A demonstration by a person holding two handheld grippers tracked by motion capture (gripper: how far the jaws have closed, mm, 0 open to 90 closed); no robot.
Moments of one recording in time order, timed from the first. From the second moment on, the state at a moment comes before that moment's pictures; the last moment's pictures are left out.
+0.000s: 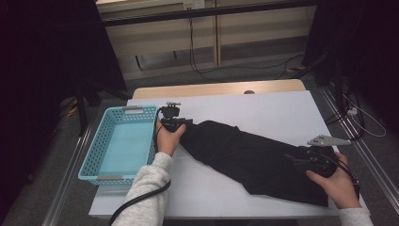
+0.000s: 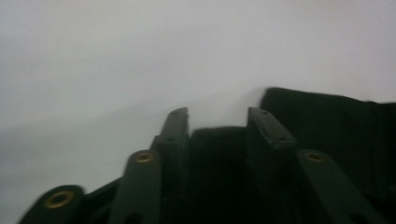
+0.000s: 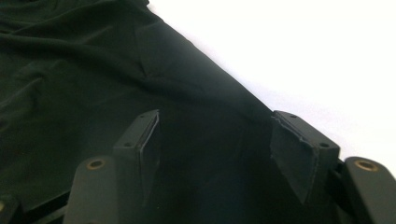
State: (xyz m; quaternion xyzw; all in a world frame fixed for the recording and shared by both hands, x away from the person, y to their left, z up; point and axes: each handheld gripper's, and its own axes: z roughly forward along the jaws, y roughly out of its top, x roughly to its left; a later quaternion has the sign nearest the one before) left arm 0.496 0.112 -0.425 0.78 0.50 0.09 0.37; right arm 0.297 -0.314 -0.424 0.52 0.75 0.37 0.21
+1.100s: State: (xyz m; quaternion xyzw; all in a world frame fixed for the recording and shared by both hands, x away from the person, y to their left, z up) left arm 0.452 0.137 -0.410 0.78 0.50 0.07 0.37; right arm 0.298 -0.312 -0.426 0.51 0.75 0.37 0.20
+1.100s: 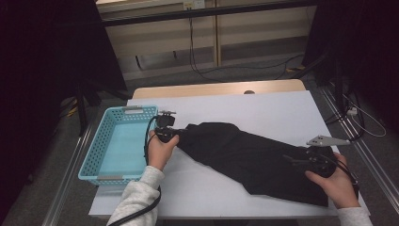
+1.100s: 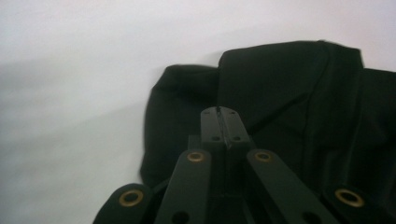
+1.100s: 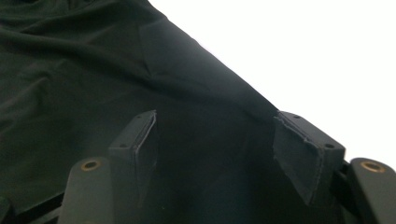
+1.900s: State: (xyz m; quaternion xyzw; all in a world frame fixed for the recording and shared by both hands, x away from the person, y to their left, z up) left arm 0.437 0.132 -0.437 0.80 0.50 0.07 0.32; right arm 0.298 -0.312 -0.426 0.51 0.75 0.37 0.20
